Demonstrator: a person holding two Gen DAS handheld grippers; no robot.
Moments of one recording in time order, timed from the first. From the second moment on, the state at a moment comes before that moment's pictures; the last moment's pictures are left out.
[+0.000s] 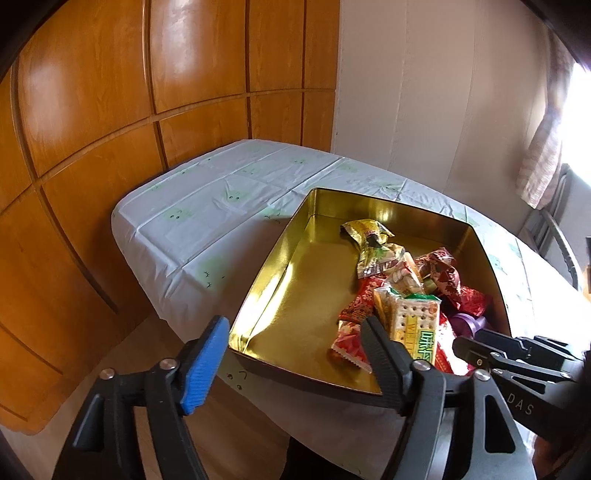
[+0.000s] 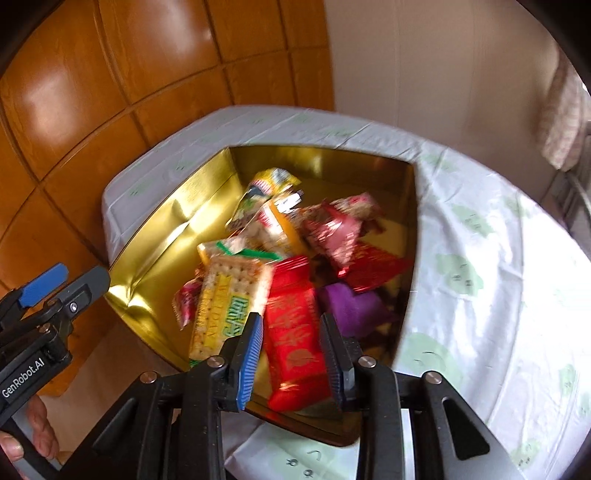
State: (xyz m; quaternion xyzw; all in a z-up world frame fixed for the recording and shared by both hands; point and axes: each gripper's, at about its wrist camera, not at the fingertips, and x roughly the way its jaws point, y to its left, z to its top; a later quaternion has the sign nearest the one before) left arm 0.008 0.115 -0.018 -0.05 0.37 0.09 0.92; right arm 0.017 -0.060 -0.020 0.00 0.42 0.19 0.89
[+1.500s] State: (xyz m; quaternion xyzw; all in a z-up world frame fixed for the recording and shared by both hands) left arm -0.016 0.069 0.010 -0.01 0.32 0.05 0.95; right arm -0.018 -0.103 -0.001 0.00 0.35 0.10 0.93
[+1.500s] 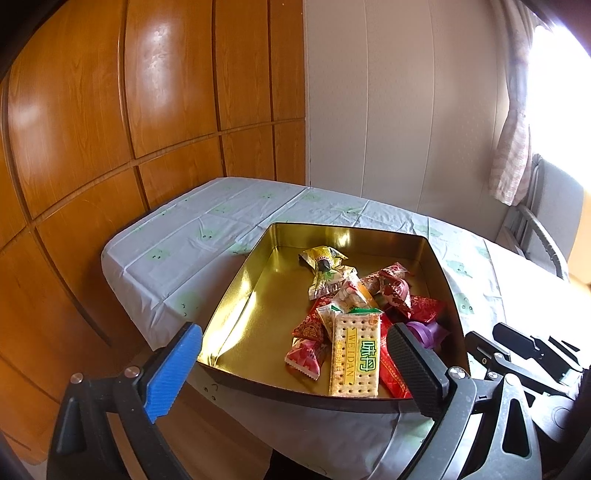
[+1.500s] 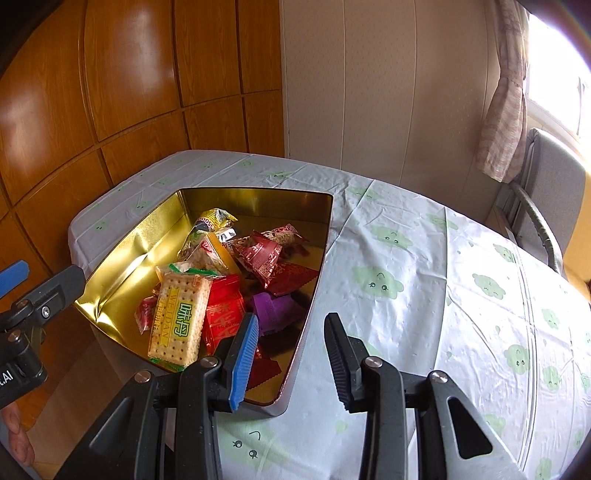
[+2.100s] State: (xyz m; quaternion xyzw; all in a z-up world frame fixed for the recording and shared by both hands) left arm -0.016 0.069 0.012 -0.01 0.32 0.05 0.95; right arm -0.018 -0.103 -0.002 0.00 0.35 0.10 0.93
